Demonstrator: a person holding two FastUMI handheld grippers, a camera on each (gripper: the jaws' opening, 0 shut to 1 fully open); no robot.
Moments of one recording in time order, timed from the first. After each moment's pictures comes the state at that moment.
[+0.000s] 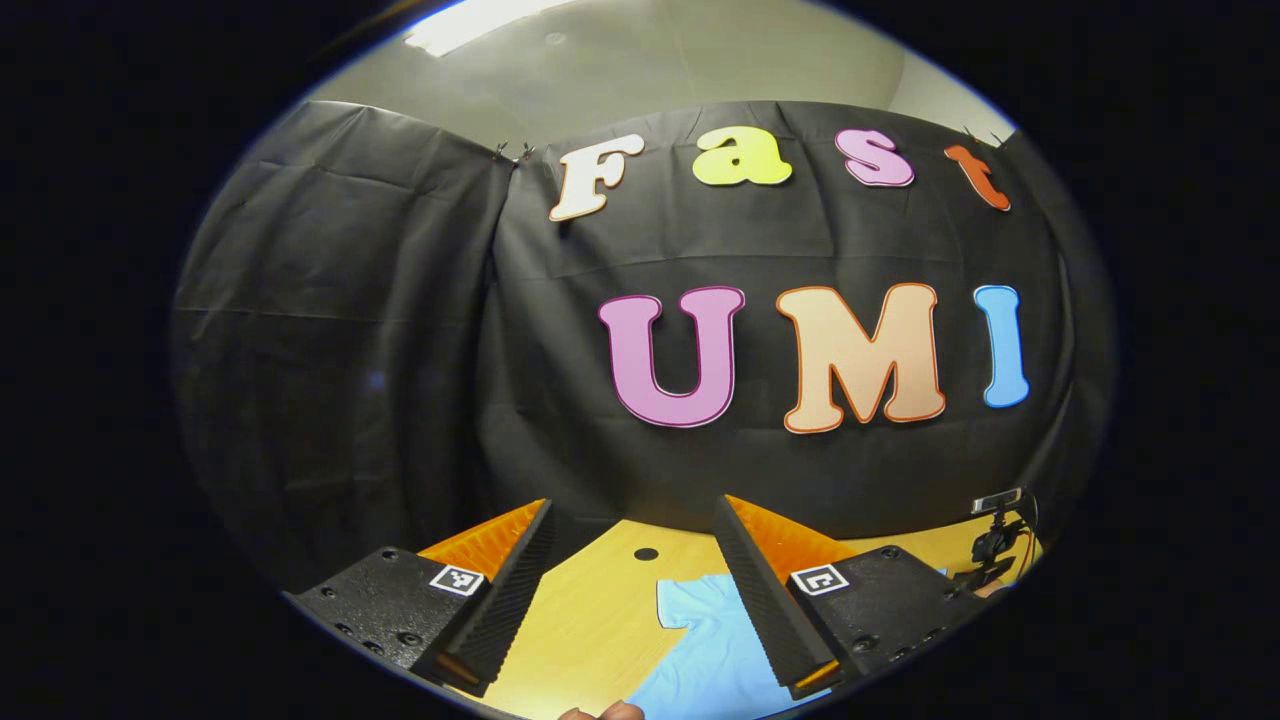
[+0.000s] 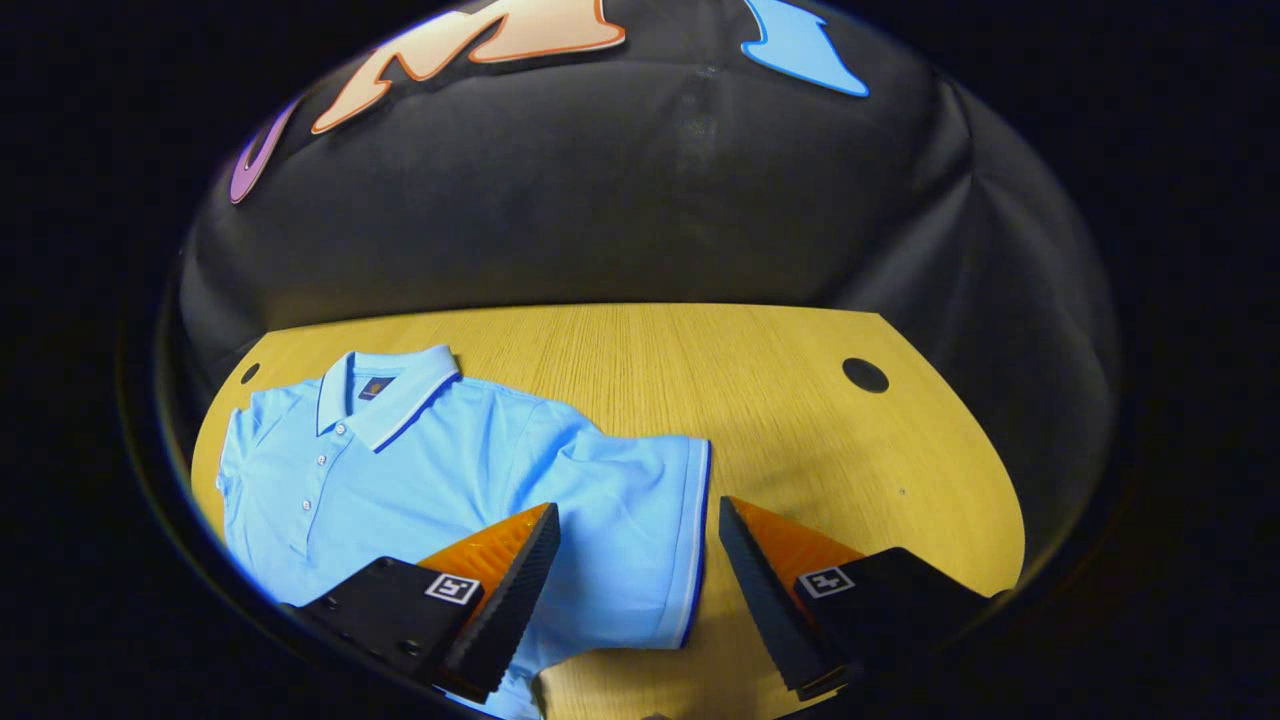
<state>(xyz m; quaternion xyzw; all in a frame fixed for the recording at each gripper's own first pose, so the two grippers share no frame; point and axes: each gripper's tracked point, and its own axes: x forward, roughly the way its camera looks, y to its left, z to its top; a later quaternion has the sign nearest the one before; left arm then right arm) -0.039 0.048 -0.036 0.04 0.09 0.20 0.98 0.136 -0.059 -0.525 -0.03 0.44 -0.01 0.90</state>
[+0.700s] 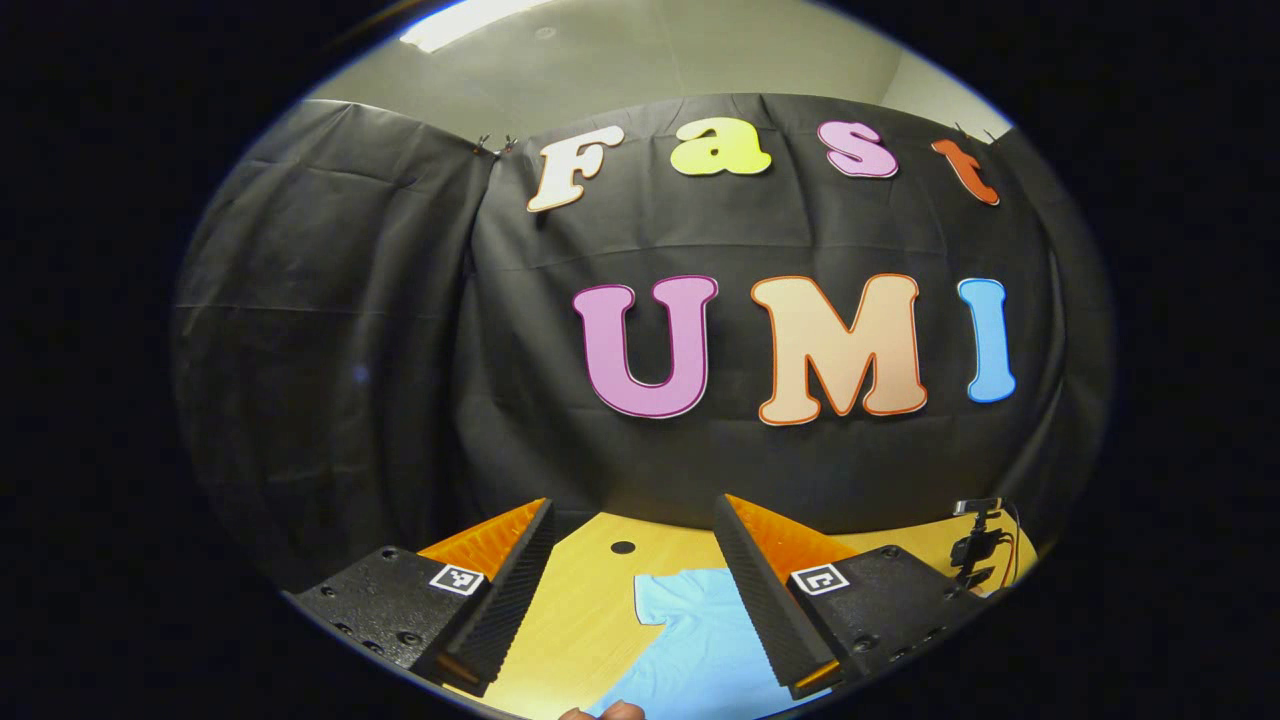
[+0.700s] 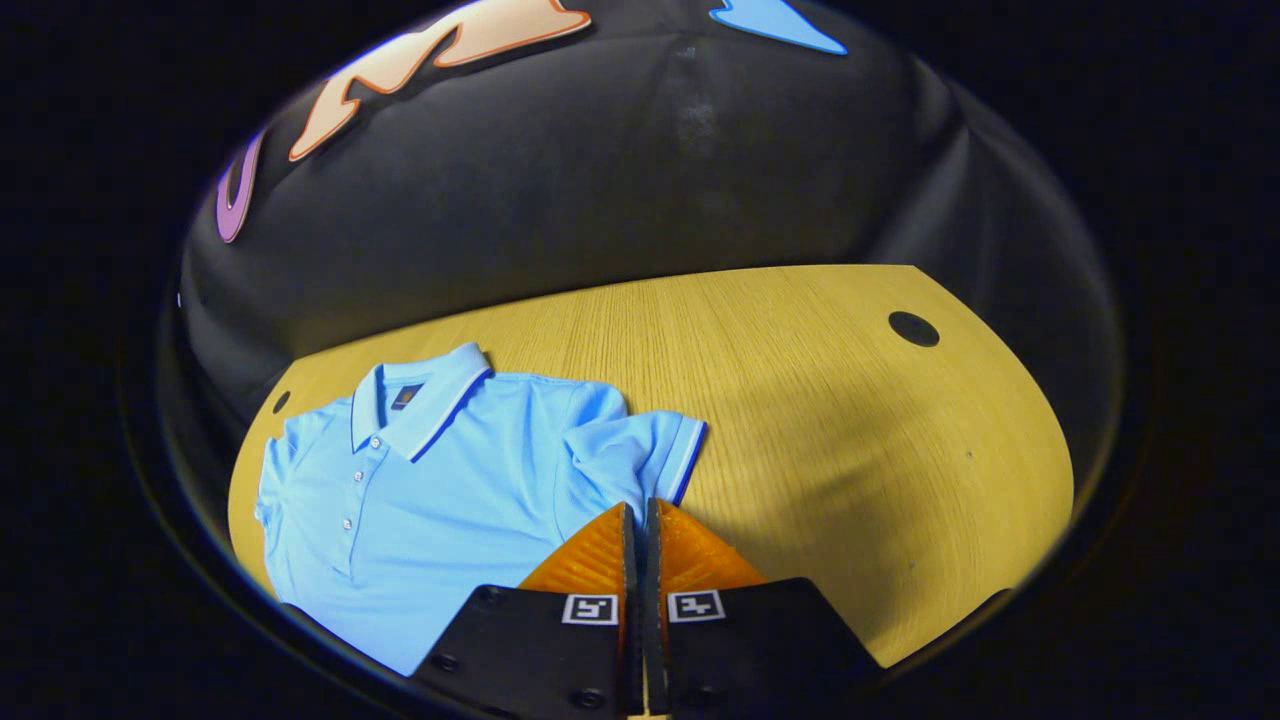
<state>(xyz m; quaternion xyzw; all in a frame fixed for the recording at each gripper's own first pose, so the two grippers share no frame) -0.019 0.013 -0.048 0.04 0.10 0.17 0.98 0.131 -0.031 -0.537 0.06 0.48 0.01 0.88</state>
